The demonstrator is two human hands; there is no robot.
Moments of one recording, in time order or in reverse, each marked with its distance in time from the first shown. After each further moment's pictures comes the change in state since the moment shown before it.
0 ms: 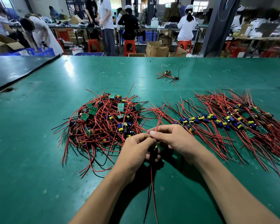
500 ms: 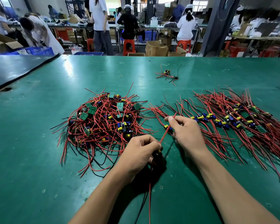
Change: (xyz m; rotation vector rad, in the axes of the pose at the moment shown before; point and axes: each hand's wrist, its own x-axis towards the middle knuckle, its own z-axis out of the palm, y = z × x) left_hand -0.005 0.005 0.004 0.184 -0.097 0.029; right_hand 0.021 0.017 -0.024 -0.253 0.543 -0.223
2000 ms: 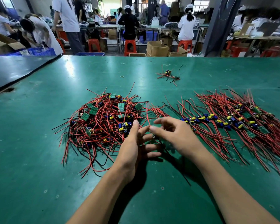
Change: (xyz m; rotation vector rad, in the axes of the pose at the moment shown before) left_hand 0.009 0.001 -0.004 -0.464 0.063 -0.111; right_hand -0.022 -0.029 0.004 -0.045 -0.308 -0.072
